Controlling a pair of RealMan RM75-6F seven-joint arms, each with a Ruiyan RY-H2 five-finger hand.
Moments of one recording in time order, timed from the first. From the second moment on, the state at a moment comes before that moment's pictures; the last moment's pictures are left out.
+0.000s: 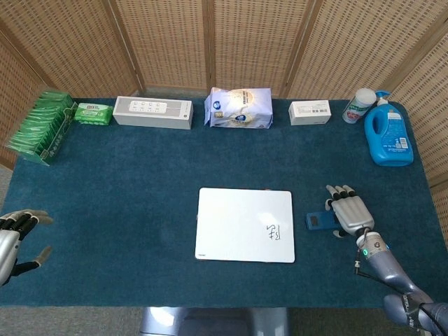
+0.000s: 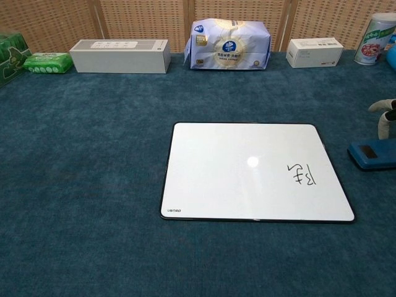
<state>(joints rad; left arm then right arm) -0.06 -0.87 0.02 -1.96 1.55 1.47 0.07 0.59 -1.26 0.00 -1.44 -1.10 0.87 -0.35</state>
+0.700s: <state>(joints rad) -0.05 -0.87 0.01 -1.94 1.54 1.47 0.05 0.60 -1.26 0.04 -1.45 -1.10 0.86 -0.34</state>
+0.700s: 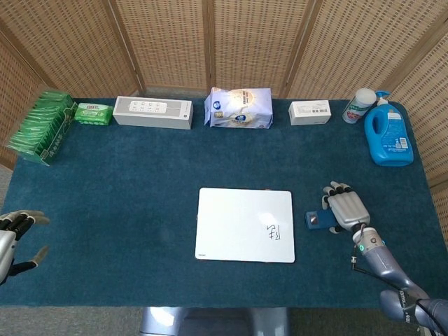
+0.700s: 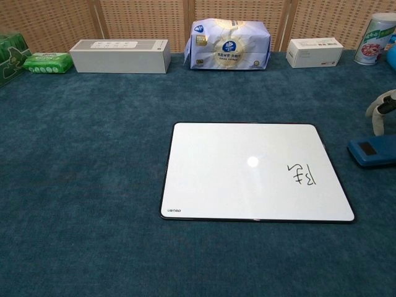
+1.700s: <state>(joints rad) -0.10 -0.87 -0.02 -1.95 1.52 1.44 0.07 0.65 -1.16 0.07 -1.88 -1.07 0.92 -0.48</state>
